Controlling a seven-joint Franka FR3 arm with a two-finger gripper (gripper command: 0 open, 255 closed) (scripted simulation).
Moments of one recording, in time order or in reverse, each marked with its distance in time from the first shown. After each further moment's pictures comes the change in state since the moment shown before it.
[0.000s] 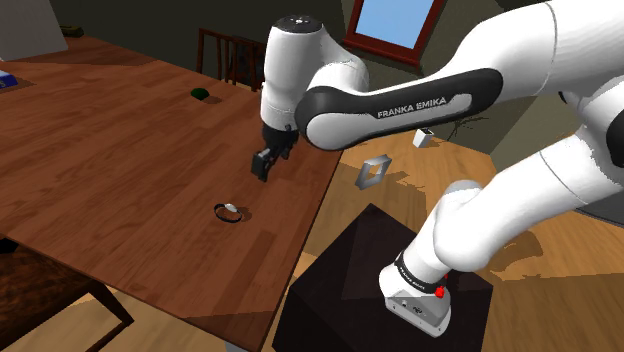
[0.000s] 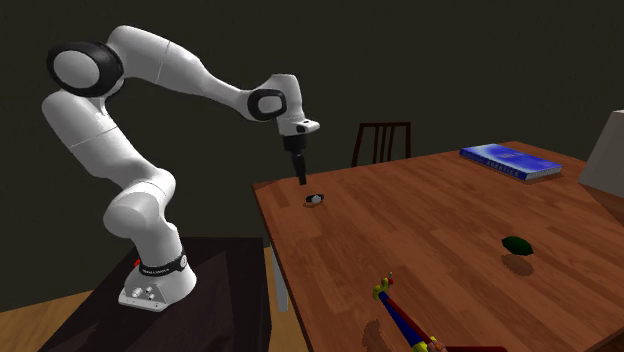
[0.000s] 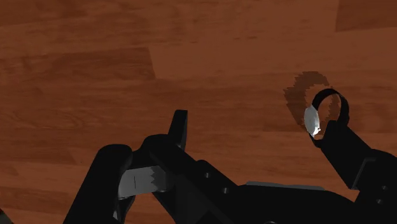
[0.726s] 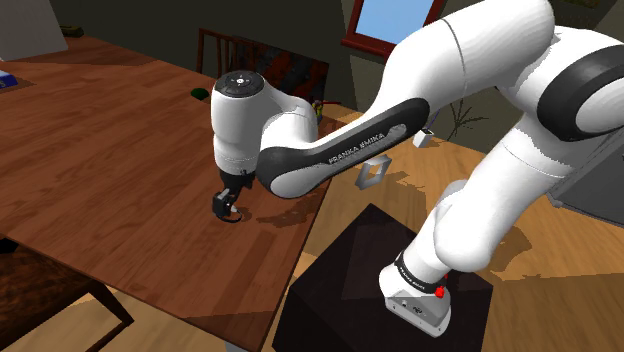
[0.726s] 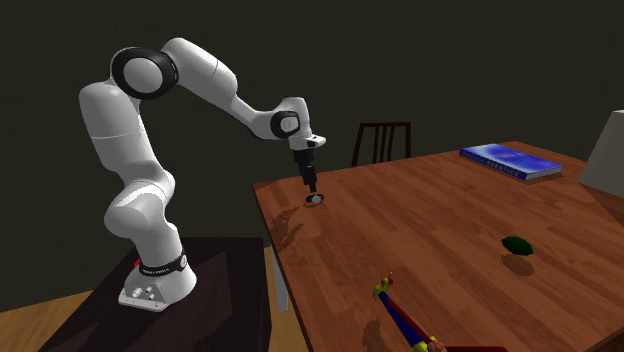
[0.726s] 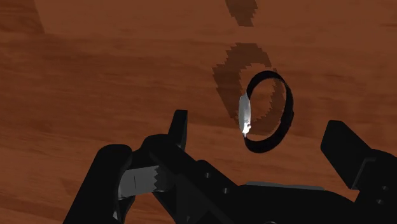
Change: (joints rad) arm 0.022 0.308 0.121 0.097 -0.165 0.179 0.155
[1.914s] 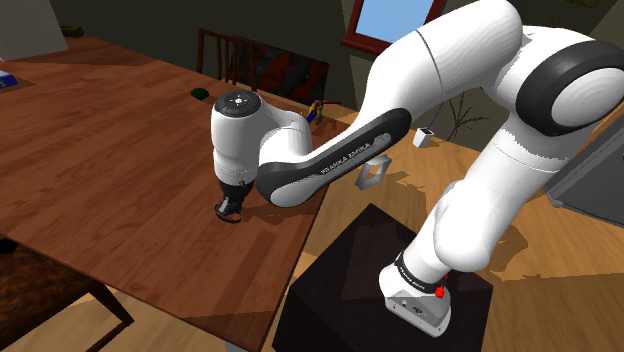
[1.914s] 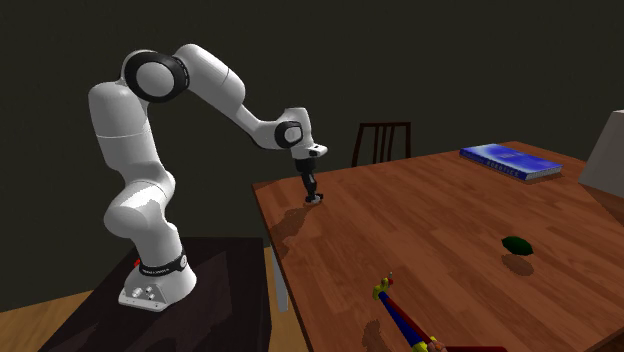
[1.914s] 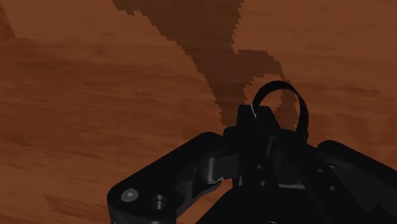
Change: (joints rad) arm -0.007 0.071 -0.005 -0.018 -0.063 0.076 0.044
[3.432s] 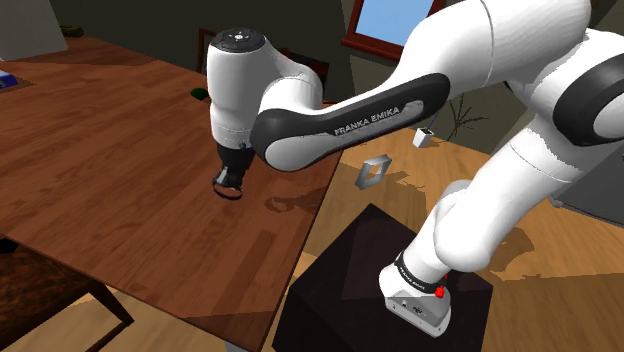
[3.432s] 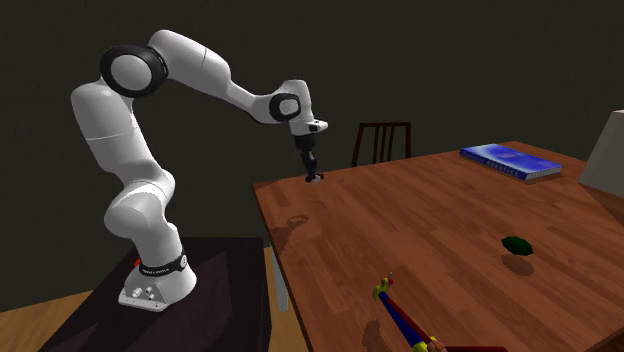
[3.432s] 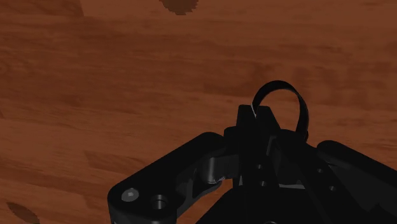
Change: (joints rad) arm 0.006 -0.133 -0.005 0.104 0.119 -0.208 -0.115
